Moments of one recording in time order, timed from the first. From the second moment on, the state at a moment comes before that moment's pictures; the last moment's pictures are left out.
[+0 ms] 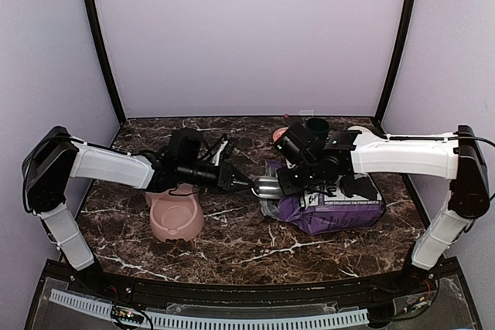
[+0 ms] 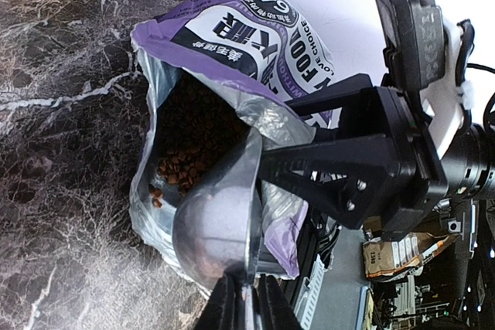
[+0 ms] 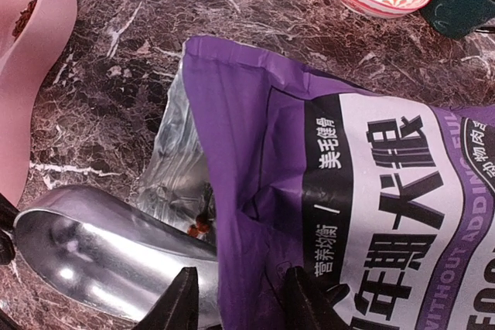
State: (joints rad) left arm -0.75 1.72 0.94 0.29 0.67 -0.71; right arm 0.97 1.65 1.25 -0.65 0.31 0.53
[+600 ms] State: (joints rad) left arm -0.75 1.74 0.94 0.33 0.69 -0.77; right arm 0.99 1.70 1.26 -0.68 0.38 0.55
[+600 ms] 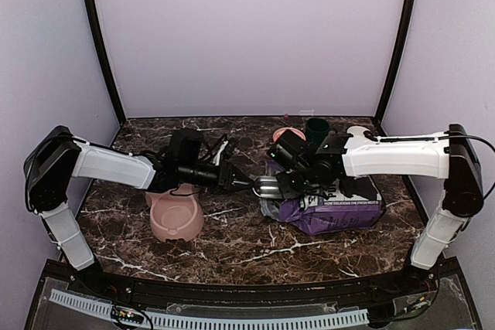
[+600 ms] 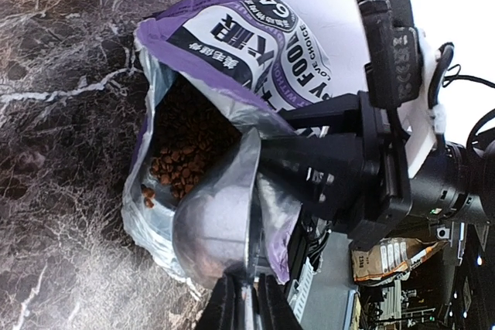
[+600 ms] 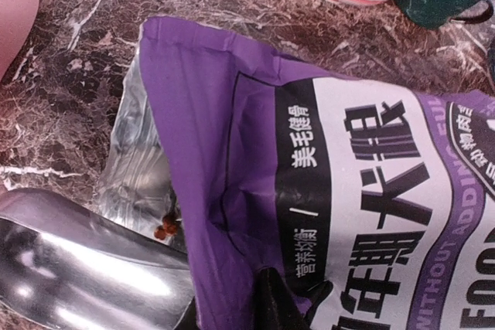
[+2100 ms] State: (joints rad) left arm -0.84 1.95 1.24 0.10 0.56 -0.67; right arm 1.00 1.60 1.35 -0.86 0.47 0.52
